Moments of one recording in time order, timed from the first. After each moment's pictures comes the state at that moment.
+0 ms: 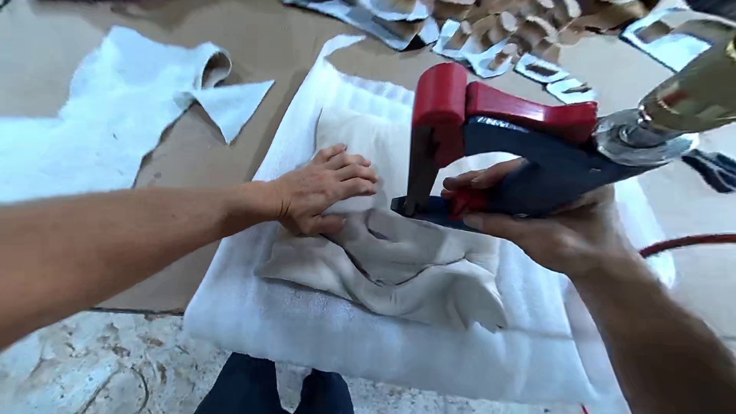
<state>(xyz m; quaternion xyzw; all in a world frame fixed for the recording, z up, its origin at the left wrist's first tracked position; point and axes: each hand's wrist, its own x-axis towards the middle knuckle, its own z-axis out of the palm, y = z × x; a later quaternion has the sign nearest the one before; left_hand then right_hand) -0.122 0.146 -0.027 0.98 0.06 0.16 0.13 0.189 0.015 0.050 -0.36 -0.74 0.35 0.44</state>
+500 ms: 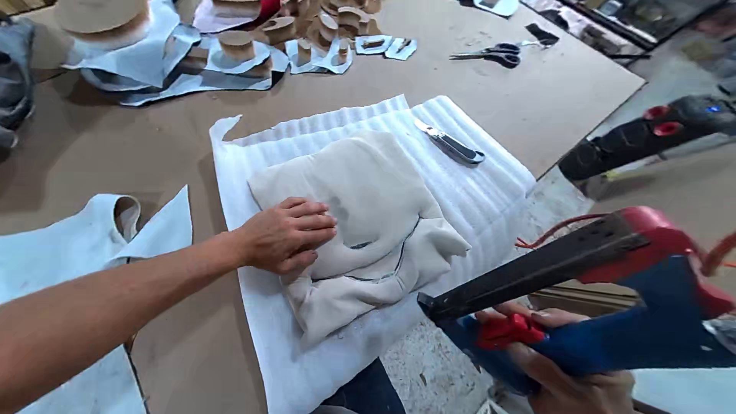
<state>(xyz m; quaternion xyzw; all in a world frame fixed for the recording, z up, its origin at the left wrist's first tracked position) -0.109 0.223 -0.008 0.96 -0.23 0.09 0.12 0.010 -0.196 0.053 -0.61 -0.25 0.20 0.73</state>
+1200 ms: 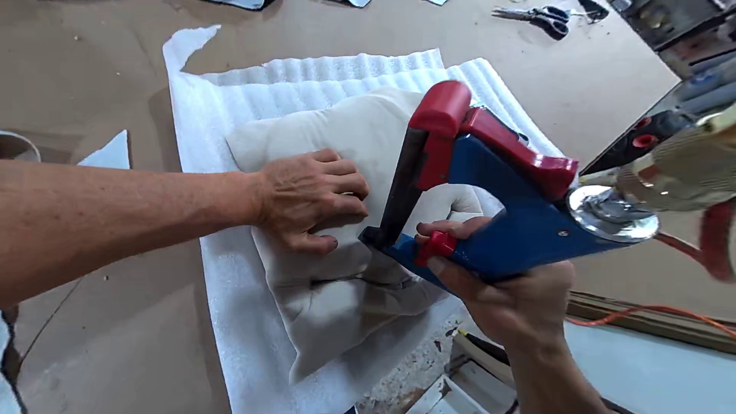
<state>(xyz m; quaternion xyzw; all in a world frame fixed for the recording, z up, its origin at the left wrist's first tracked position) -0.057 0.230 -0.018 0.93 -0.31 0.13 0.12 0.045 -0.061 0.023 -0.72 -0.45 0.12 0.51</state>
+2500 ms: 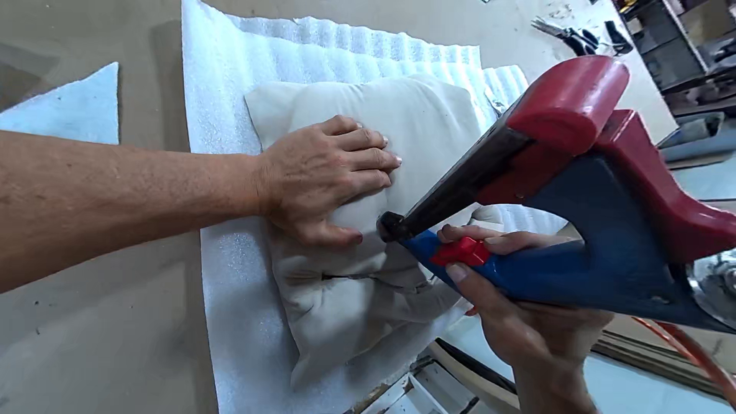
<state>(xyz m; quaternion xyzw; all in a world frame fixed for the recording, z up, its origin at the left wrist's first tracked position) -0.075 0.229 -0.036 0.95 -0.20 0.21 0.11 0.034 -0.052 0.015 -0.69 -0.49 0.11 0.53</state>
